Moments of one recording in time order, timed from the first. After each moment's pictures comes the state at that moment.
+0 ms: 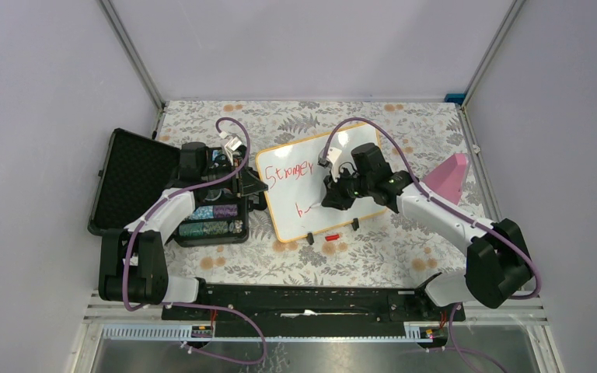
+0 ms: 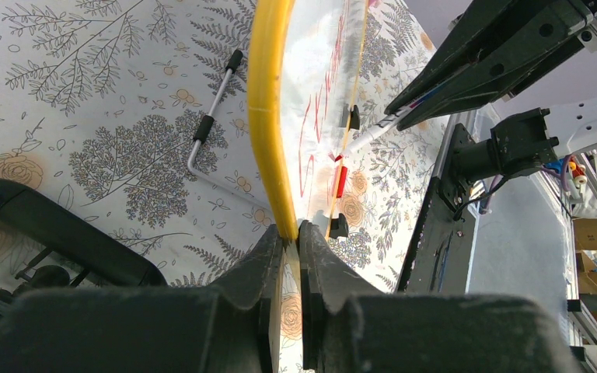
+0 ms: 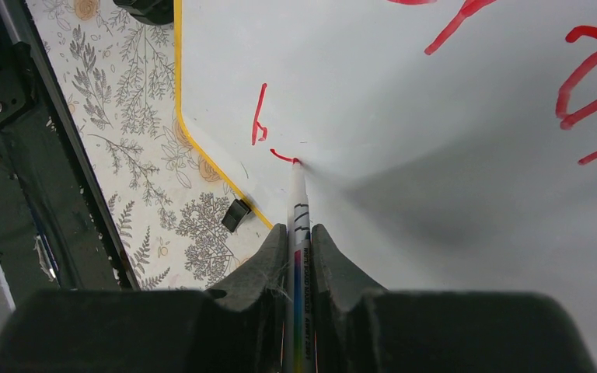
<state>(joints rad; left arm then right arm) -0.08 1.36 0.77 0.00 1.08 -0.13 0.59 1.41 0.97 -0.32 -0.51 -0.18</state>
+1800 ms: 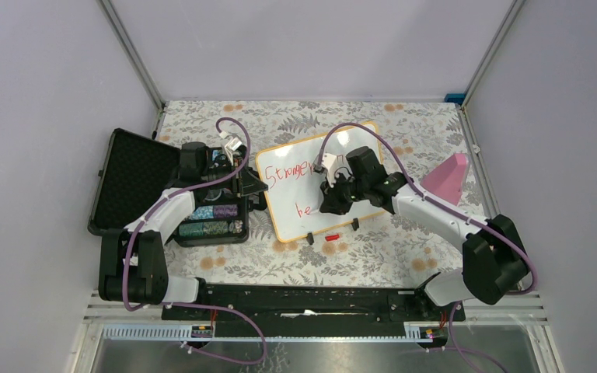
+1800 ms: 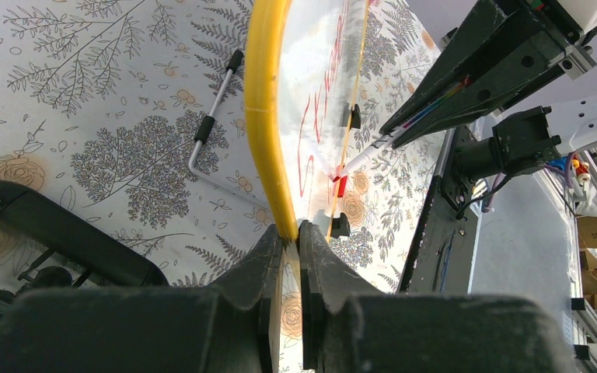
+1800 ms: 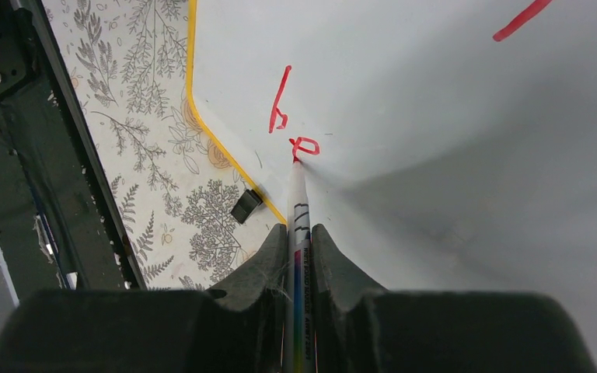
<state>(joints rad) -0.08 1.36 0.77 -0.01 1.08 -0.12 0.62 1.44 0.96 -0.33 -0.53 -0.22</state>
